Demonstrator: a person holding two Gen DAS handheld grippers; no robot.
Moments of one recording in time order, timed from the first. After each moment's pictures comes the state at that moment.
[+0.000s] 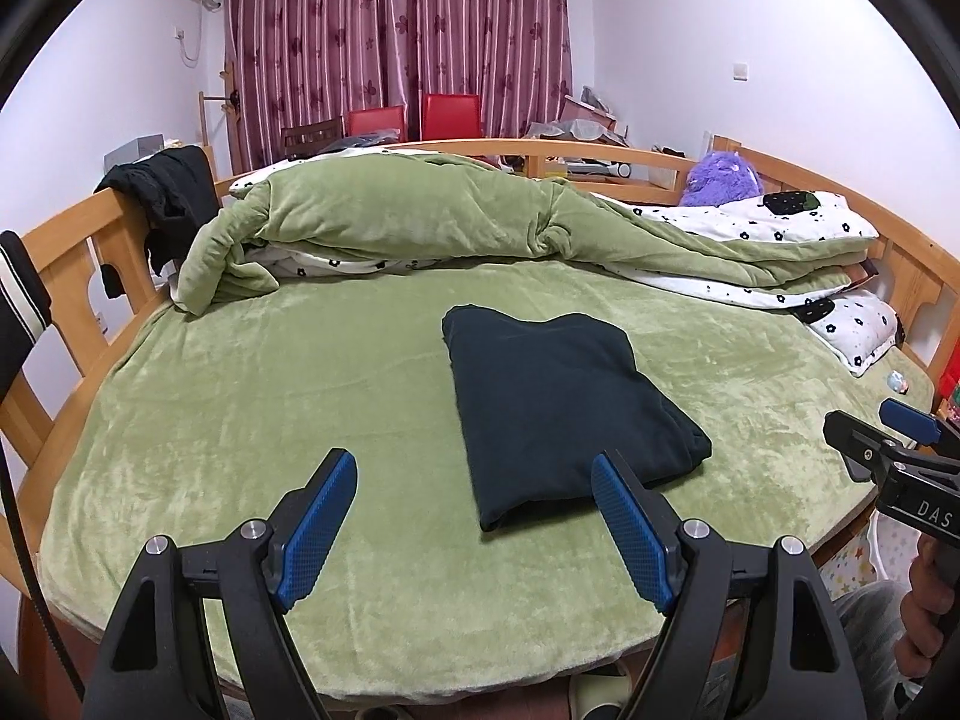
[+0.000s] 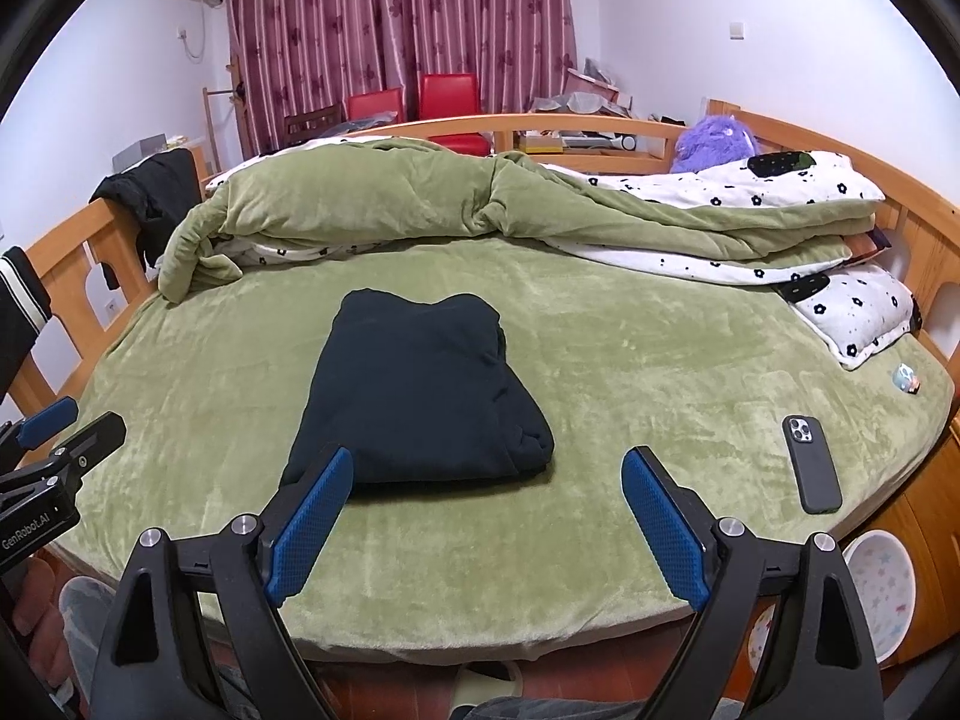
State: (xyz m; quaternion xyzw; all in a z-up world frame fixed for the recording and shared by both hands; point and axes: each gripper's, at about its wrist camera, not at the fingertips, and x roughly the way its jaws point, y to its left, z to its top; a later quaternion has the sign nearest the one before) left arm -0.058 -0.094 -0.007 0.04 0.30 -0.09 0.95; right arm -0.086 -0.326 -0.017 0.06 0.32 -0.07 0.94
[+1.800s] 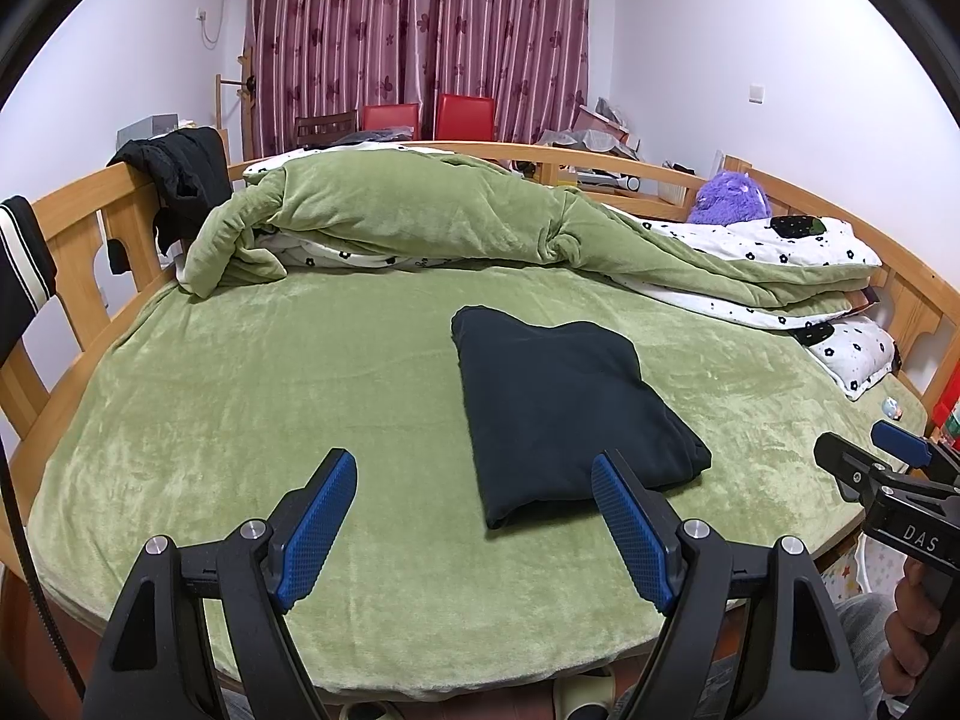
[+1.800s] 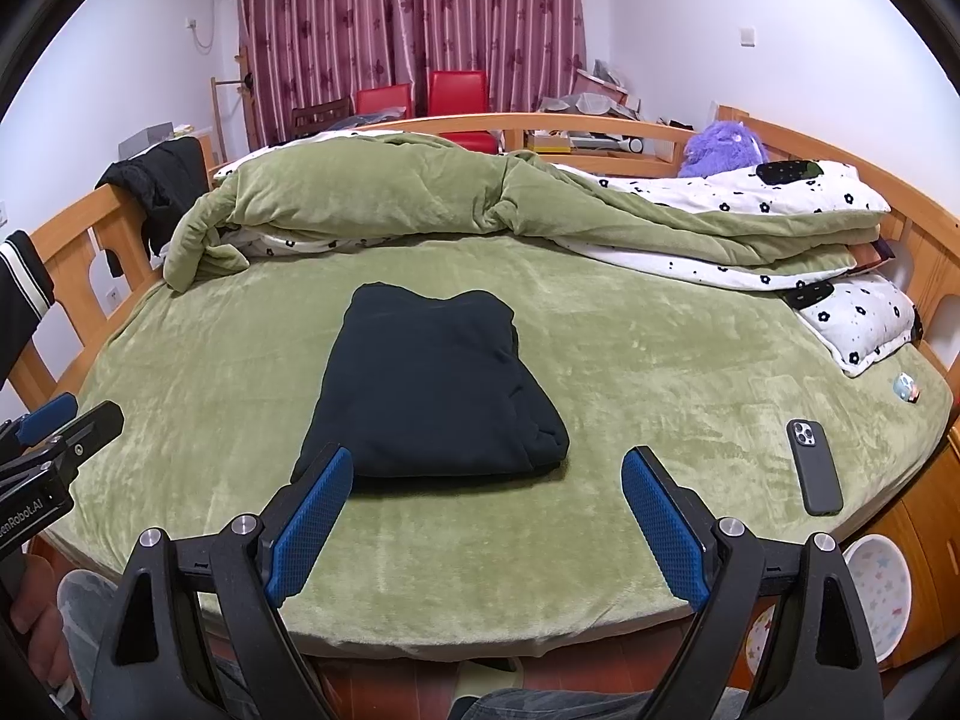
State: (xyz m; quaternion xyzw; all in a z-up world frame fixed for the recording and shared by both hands) left arm -0.061 -0.077 -0.010 0.02 0.30 -0.09 0.95; right arm -0.085 -0.312 -0.017 0.05 0.32 -0.06 0.94
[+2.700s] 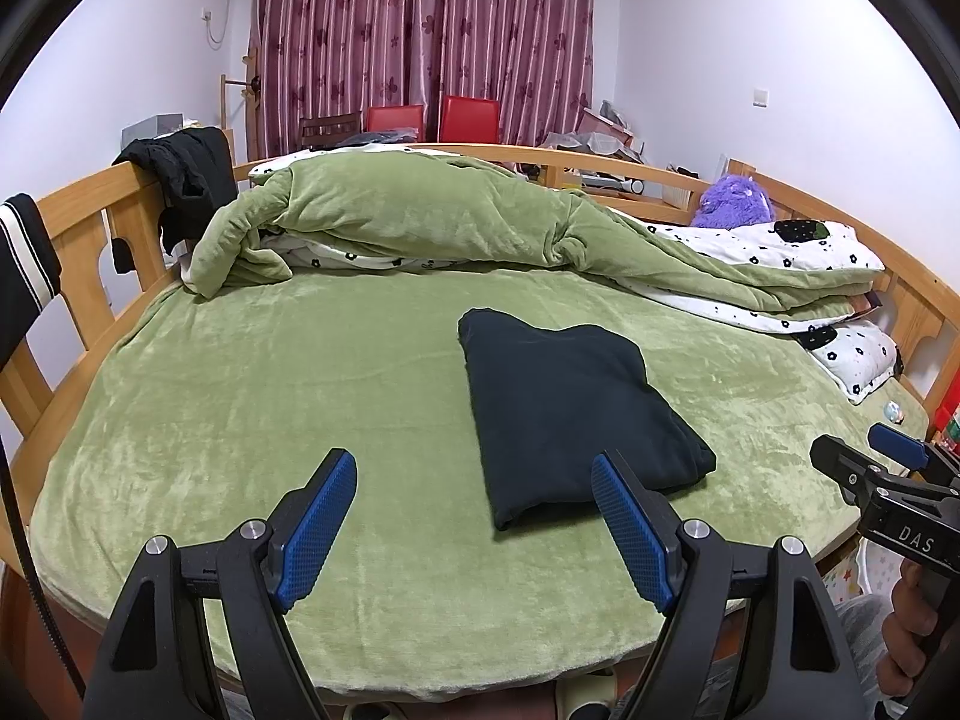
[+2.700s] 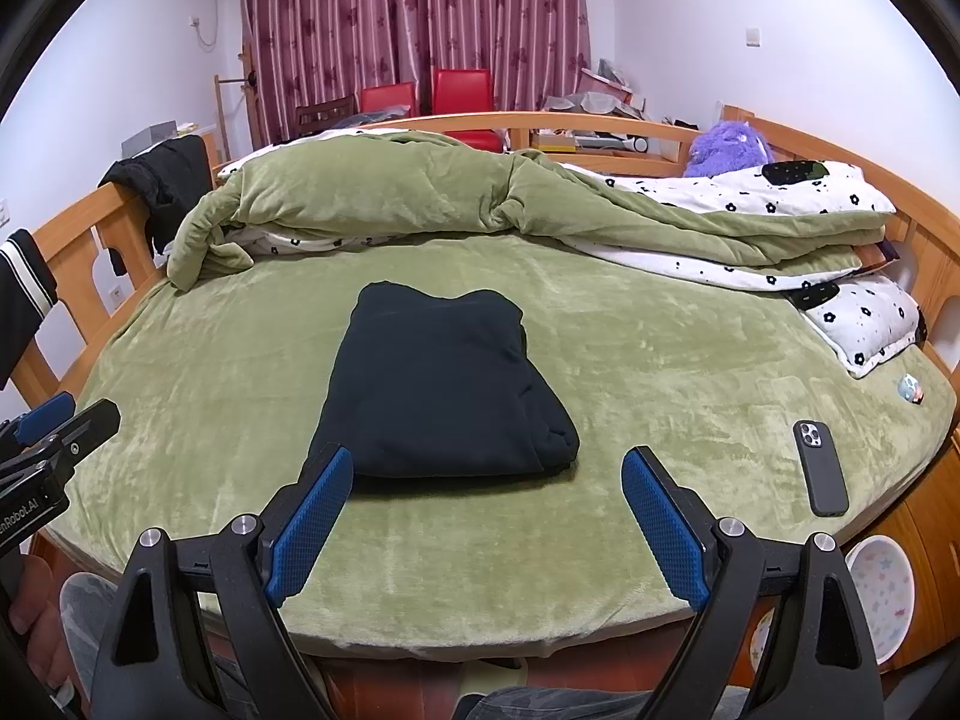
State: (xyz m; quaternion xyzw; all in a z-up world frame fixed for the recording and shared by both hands) left arm -0.061 -0.071 -0.011 0.02 0.30 -0.08 0.95; right arm -0.081 -0.308 -0.018 0.05 0.33 -0.06 0.94
